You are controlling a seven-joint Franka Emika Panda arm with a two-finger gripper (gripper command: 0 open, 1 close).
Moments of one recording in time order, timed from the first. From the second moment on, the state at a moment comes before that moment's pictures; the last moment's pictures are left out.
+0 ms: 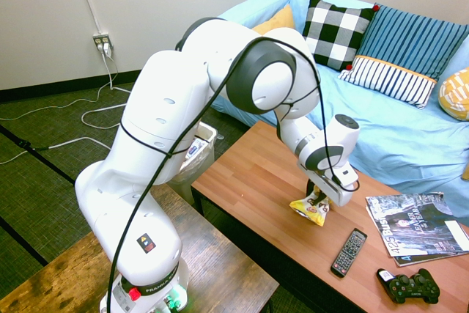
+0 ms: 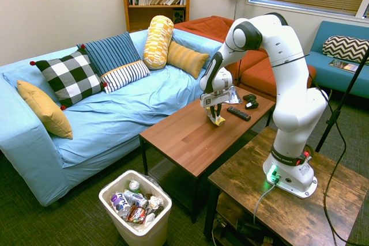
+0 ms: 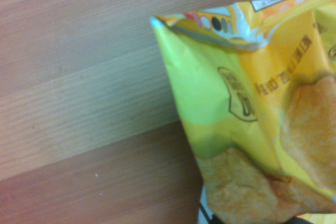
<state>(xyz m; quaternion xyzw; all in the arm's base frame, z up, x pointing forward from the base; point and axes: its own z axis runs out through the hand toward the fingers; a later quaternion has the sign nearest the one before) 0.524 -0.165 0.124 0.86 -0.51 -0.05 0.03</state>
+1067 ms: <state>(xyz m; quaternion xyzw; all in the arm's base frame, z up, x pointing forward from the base) 0.470 0.135 0.309 0.92 -0.39 0.04 -0.01</state>
